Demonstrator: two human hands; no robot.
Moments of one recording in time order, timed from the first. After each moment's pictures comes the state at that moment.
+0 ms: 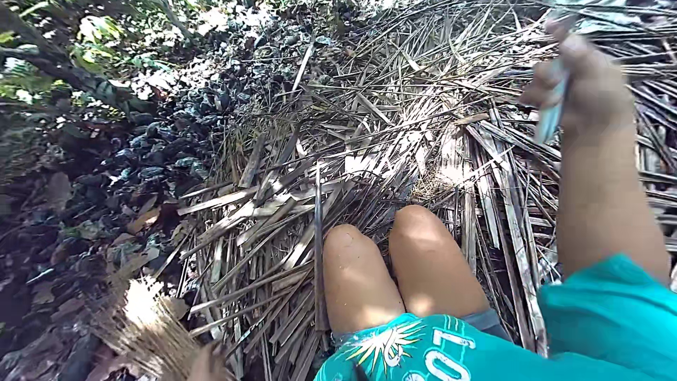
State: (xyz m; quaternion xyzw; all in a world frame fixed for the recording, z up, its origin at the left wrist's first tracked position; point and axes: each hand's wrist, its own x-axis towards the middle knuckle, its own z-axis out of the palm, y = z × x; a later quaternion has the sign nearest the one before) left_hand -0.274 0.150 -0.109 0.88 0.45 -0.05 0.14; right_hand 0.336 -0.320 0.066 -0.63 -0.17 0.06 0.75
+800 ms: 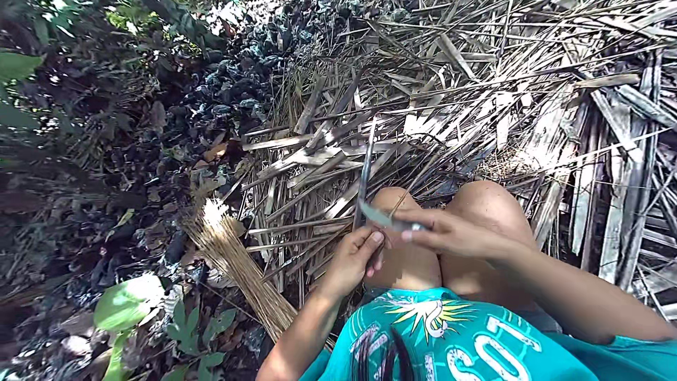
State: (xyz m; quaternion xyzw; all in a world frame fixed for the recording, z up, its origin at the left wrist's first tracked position) left_hand -0.048 -0.013 0.001 0.67 0.21 -0.01 0.72; right_hand 0.133 -0.169 -0.022 -0.54 -0.46 0.46 0.53
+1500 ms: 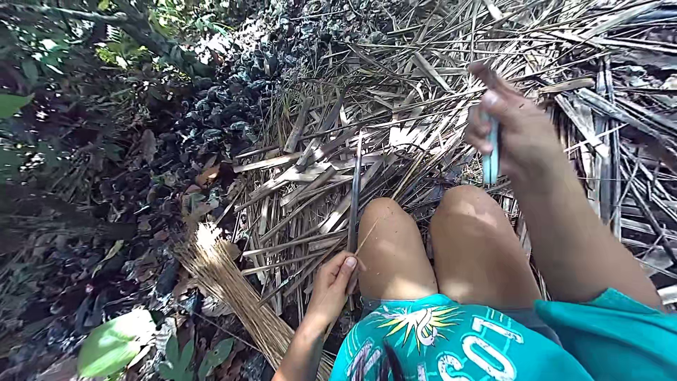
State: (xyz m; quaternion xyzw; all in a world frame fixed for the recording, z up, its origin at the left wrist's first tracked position) left_hand -0.082 -0.004 -0.016 0.74 0.21 0.04 0.63; right_hand 0.238 -0.182 0.019 -0.53 -0.27 0.24 0.77
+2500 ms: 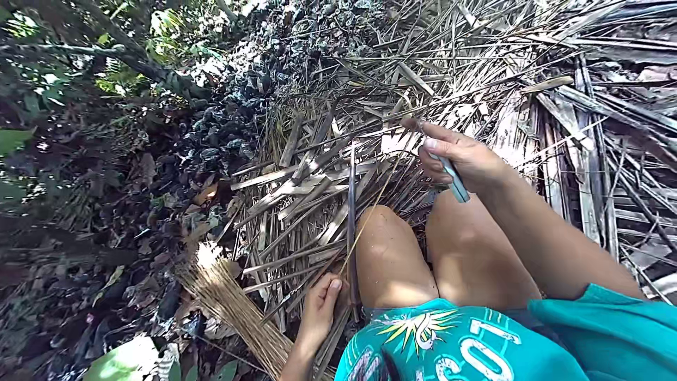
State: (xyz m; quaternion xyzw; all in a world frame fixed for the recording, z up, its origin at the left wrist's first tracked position) left_hand -0.115 0.017 -0.051 0.78 0.21 0.06 0.58; right_hand 0.222 -0.171 -0.002 -0.46 -0.32 0.39 0.74
